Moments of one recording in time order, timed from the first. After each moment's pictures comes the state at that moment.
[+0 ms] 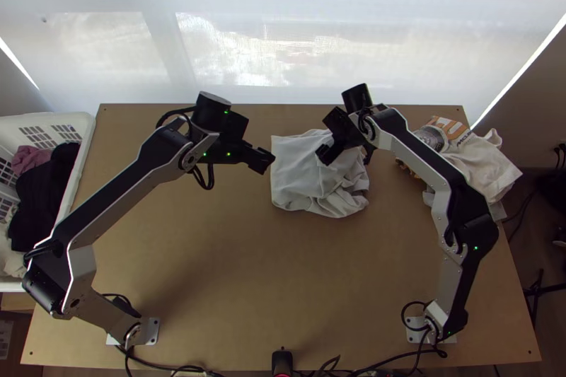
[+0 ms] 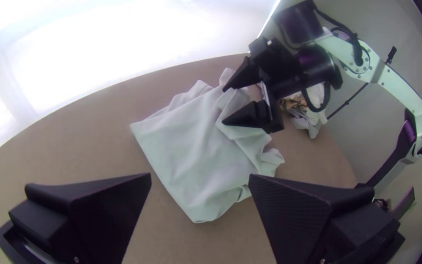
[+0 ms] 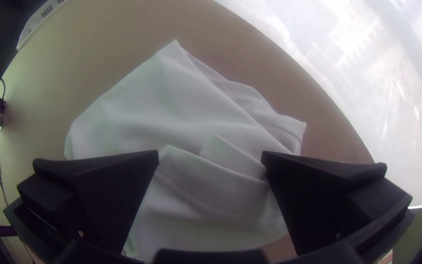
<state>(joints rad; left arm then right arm) -0.55 1.66 1.60 -0.67 0.25 -0.12 0.42 2.00 1.73 -0.70 -0.18 -0.40</state>
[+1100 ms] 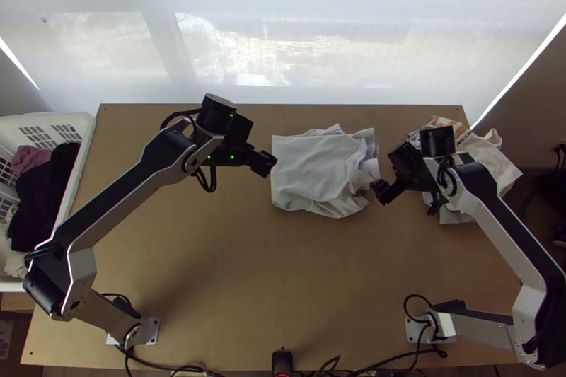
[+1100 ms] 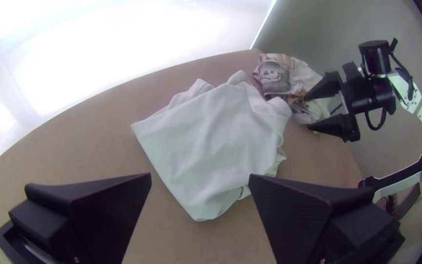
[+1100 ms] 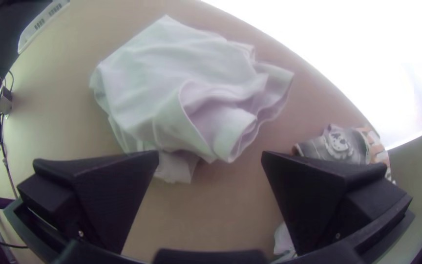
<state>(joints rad) -0.58 1.65 1.61 -0.69 0.20 -0.11 0.23 1.36 1.13 -0.70 -0.18 -0.42</state>
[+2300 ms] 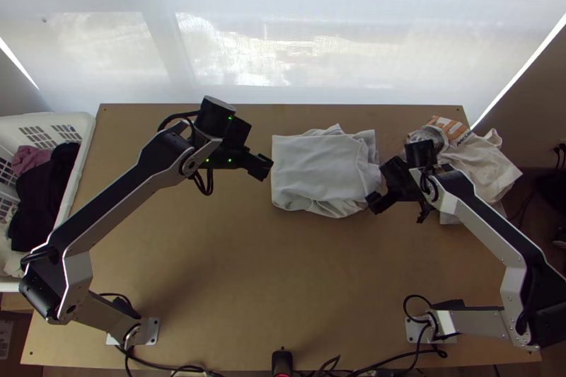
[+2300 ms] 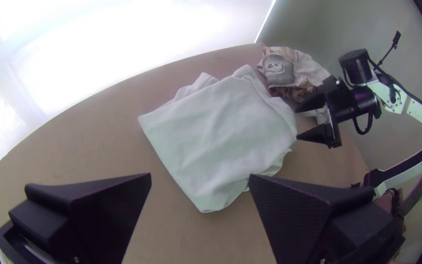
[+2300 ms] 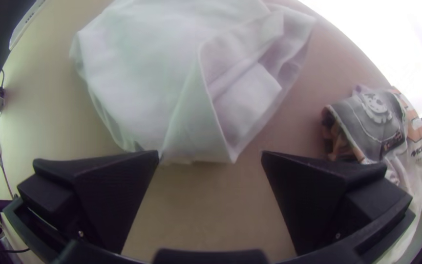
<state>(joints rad) -0.59 1.63 1.60 -0.73 0.17 -0.09 0.22 1.44 0.97 -0.58 -0.17 -0.38</state>
